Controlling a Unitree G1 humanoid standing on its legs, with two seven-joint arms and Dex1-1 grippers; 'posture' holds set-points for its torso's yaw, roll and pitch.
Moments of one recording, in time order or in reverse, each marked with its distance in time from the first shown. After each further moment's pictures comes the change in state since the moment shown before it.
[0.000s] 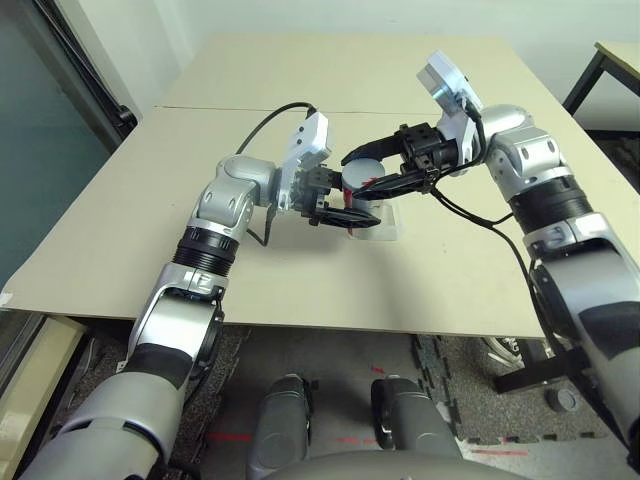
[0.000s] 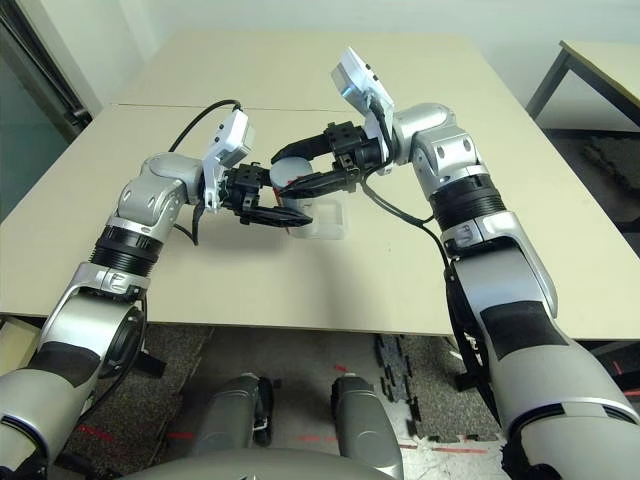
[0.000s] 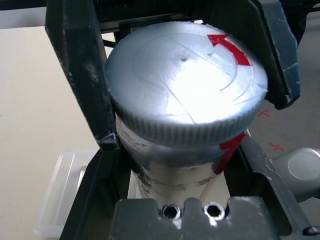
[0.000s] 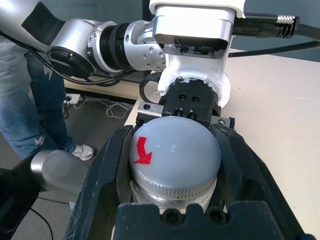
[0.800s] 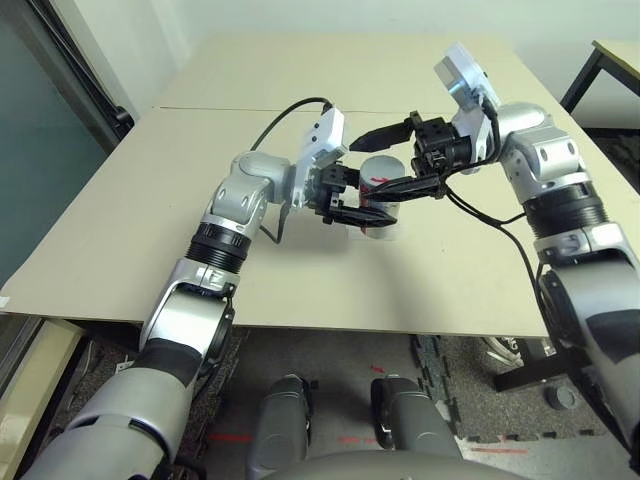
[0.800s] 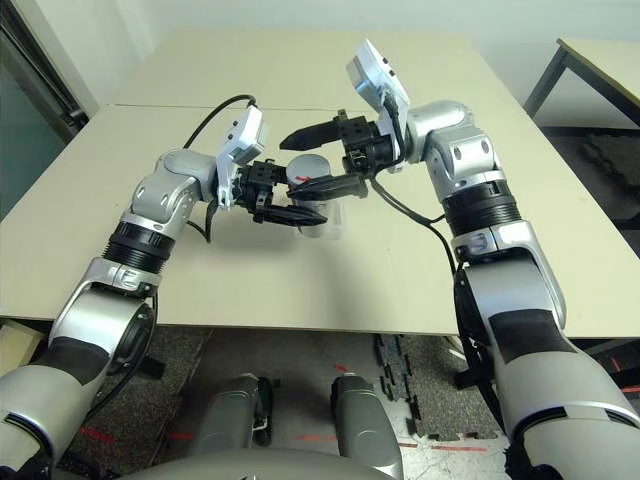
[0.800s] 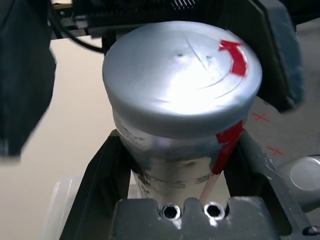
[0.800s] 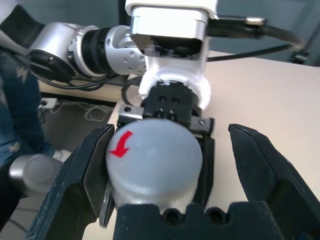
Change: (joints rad) left arm -0.026 -0.009 -0.003 0.005 -0.016 -0.005 0.025; right arm 0.064 -0.058 -0.110 -0.108 -0.031 0.058 -0.069
